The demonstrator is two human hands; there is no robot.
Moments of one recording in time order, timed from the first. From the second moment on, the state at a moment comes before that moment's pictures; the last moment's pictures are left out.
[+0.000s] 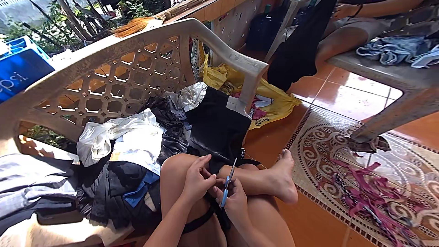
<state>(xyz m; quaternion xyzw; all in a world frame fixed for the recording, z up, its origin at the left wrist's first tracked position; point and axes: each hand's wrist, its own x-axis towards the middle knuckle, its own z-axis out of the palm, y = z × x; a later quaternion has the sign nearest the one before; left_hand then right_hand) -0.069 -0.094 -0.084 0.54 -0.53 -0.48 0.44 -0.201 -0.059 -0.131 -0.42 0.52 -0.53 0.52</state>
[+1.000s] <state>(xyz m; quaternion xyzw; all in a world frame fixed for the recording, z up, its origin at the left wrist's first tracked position) -0.065 -0.088 -0.086 0.54 -0.53 -0.46 0.46 -0.270 -0.043 -0.147 -0.62 0.24 -0.38 0.64</state>
